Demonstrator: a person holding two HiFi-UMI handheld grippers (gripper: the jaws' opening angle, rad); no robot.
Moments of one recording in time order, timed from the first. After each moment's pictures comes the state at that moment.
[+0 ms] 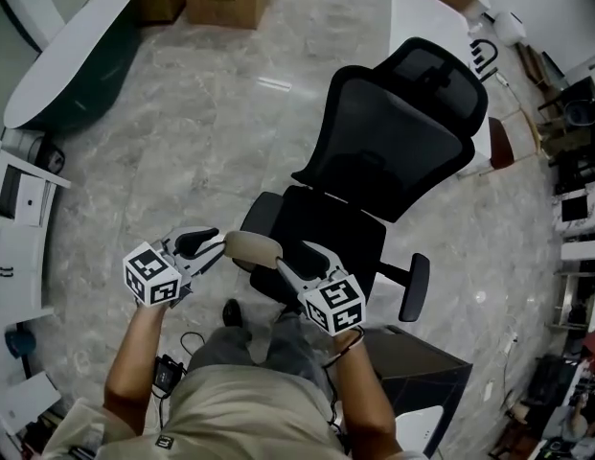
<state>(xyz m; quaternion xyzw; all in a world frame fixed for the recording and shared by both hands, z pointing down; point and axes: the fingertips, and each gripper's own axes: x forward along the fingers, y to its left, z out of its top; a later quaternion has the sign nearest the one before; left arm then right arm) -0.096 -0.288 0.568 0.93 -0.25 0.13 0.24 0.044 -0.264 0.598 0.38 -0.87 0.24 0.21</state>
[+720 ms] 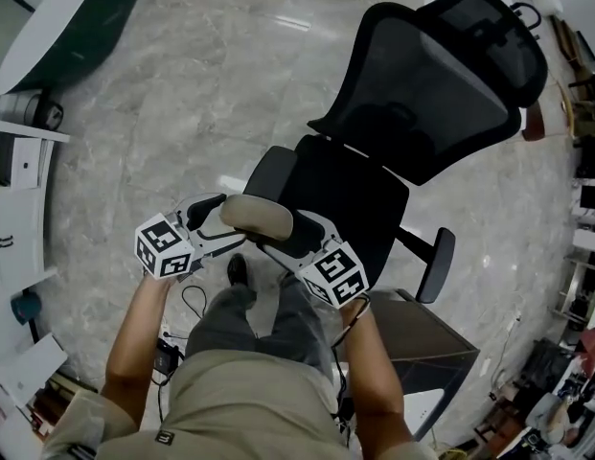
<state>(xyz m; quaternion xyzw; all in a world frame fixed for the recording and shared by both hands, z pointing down) -0.068 -0.286 0.687 0.91 -0.21 0.17 0.31 0.011 -0.259 0.704 0.25 -0.90 0.27 0.25</state>
